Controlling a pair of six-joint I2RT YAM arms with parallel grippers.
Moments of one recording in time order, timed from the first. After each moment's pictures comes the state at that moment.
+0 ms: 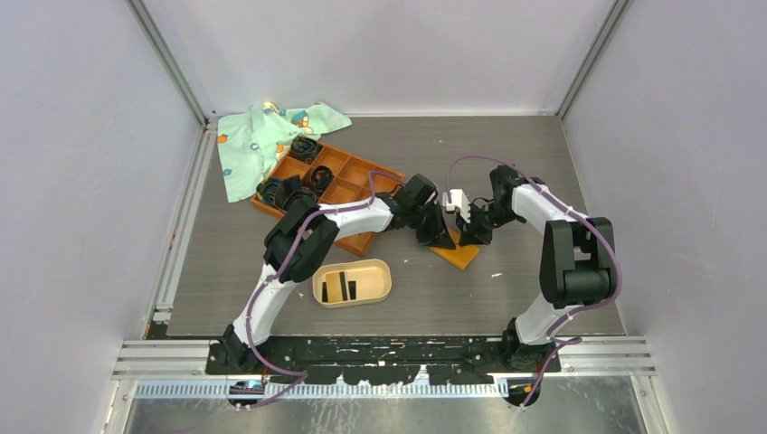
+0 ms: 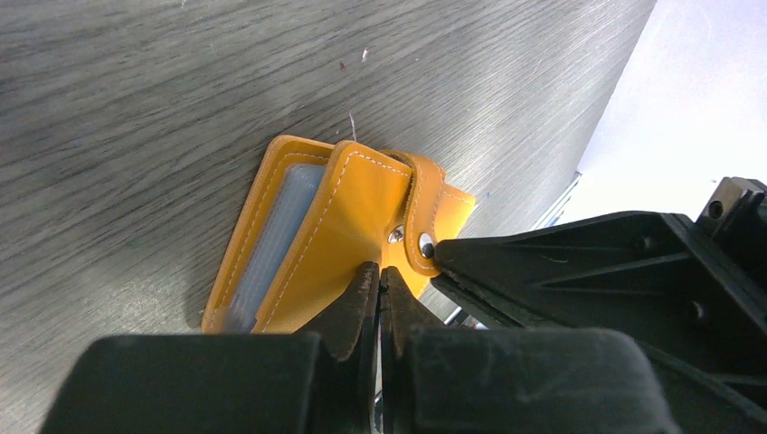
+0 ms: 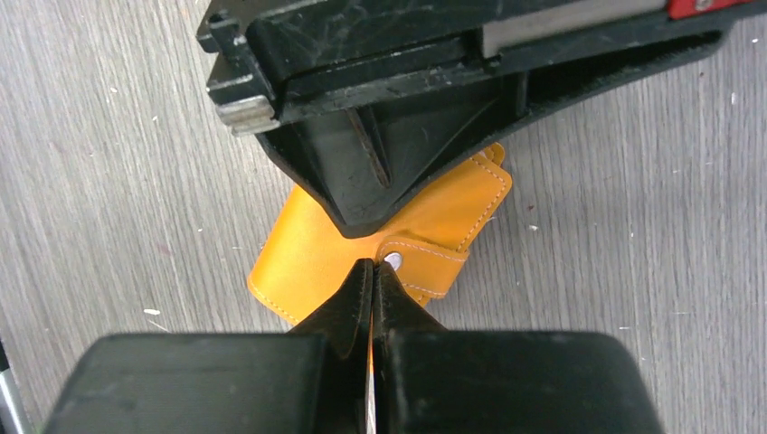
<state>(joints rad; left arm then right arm) -0.86 2.28 1.65 -0.18 0.45 -1.07 0.05 1.65 1.03 -0.84 -0.70 -1.29</state>
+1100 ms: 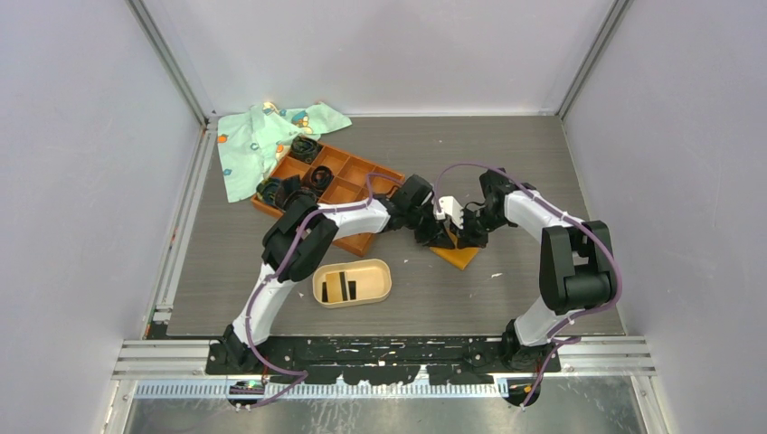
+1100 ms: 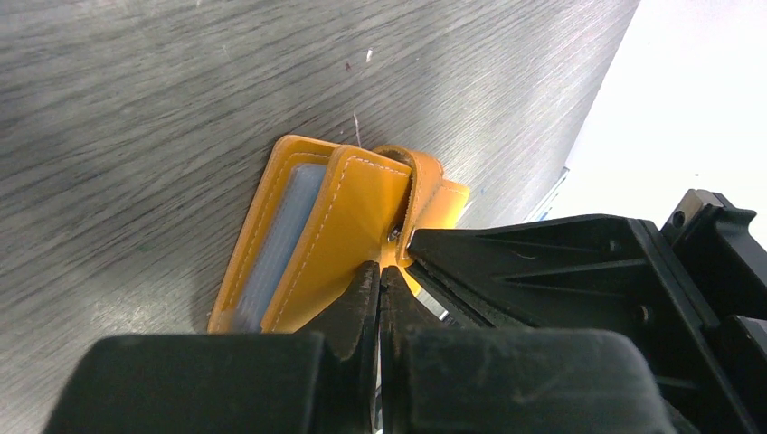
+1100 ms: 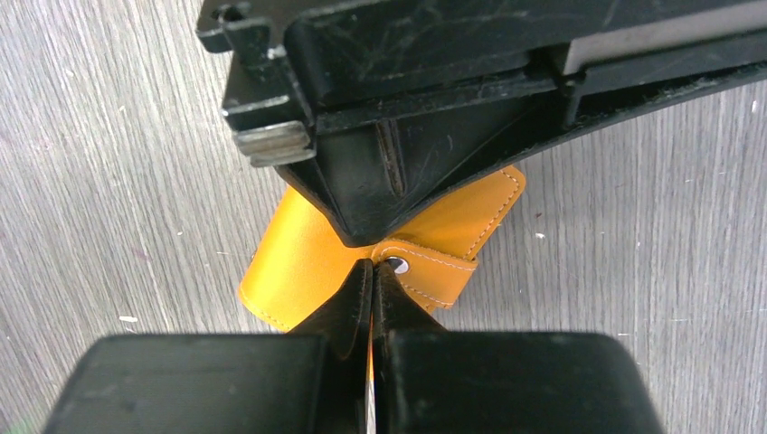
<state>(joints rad) -0.84 2.28 1.61 -0.13 0.48 -1.08 0.13 1.62 0.97 -0.74 -0.59 -1.25</state>
